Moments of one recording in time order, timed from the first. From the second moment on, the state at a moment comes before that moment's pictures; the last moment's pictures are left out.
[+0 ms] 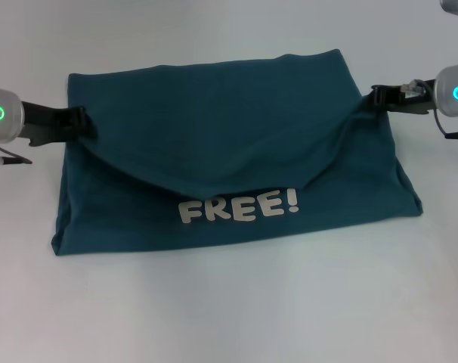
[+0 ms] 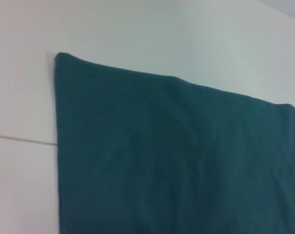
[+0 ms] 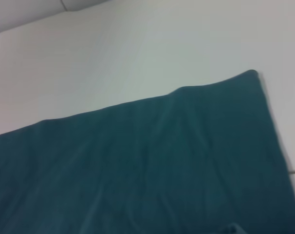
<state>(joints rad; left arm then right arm) -0.95 -1.93 0.79 0.52 2.49 0.91 -2.69 0.90 1.91 -0.84 -0.49 -2.40 -0.76 2.56</state>
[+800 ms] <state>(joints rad) -0.70 -2.00 0.69 0.82 2.31 1.11 -2.75 0.78 1.85 -0.68 -0.60 -2.39 -1.06 2.54</state>
